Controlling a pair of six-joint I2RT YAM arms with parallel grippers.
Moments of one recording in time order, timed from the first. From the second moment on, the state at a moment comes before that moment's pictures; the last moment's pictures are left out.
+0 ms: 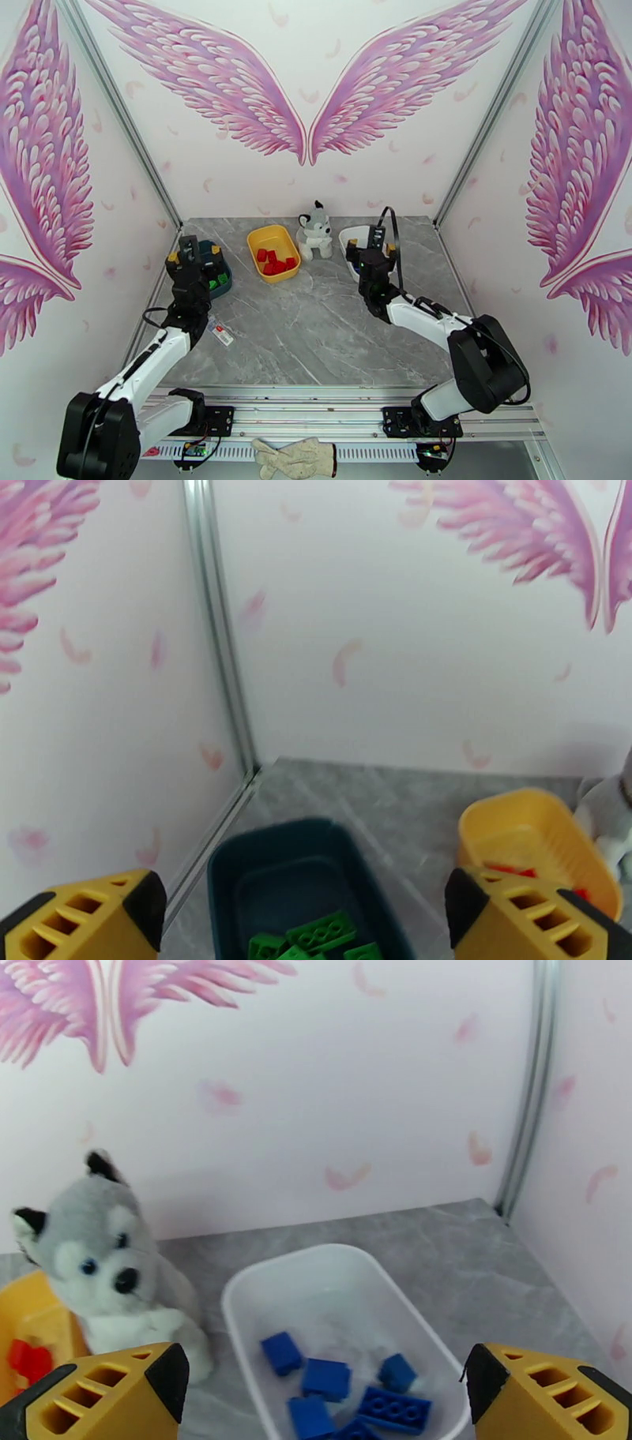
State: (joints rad) left arm -0.14 1.17 0.51 0.50 -0.52 0.05; right arm 0.38 1.52 0.76 0.52 0.67 0.07
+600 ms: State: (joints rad) left arm -0.14 1.35 0.40 0.67 -0.64 0.02; right arm 0.28 1.38 0.58 0.51 0.60 0.00
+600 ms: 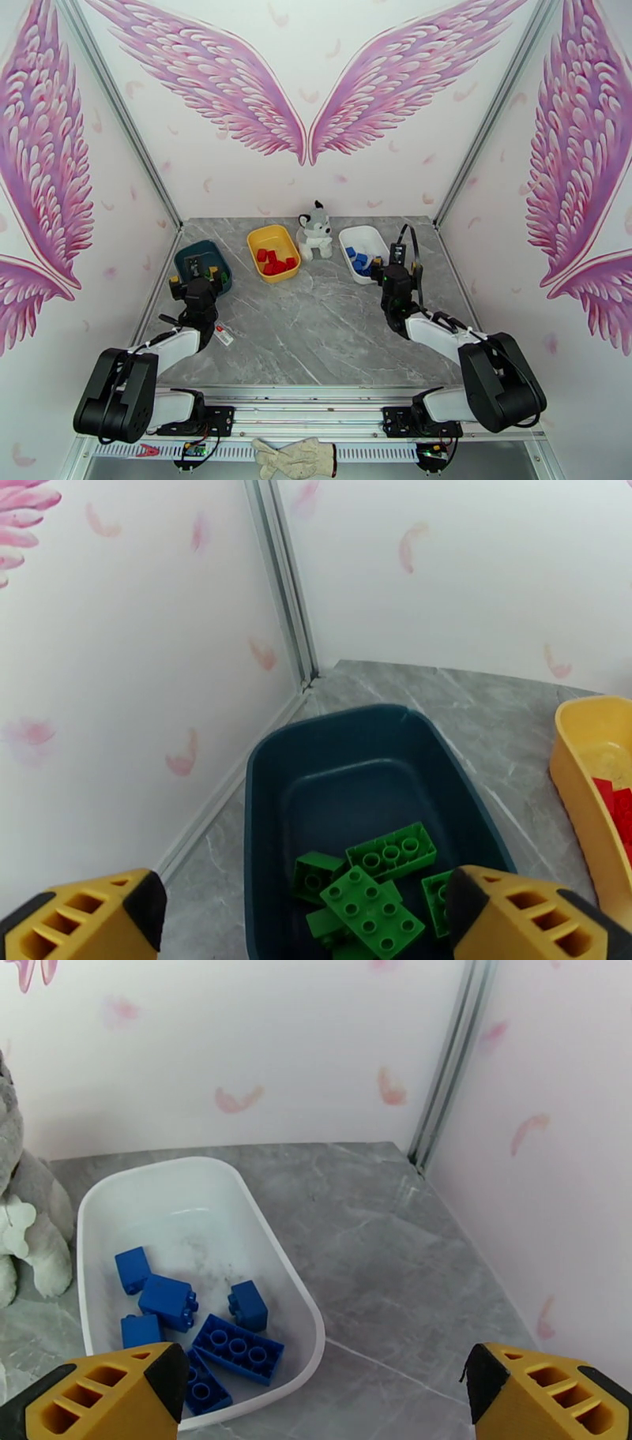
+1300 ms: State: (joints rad) left arm -0.12 1.56 0.25 1.11 -0.47 0.03; right arm 0.28 1.52 0.31 0.94 0.54 -0.08
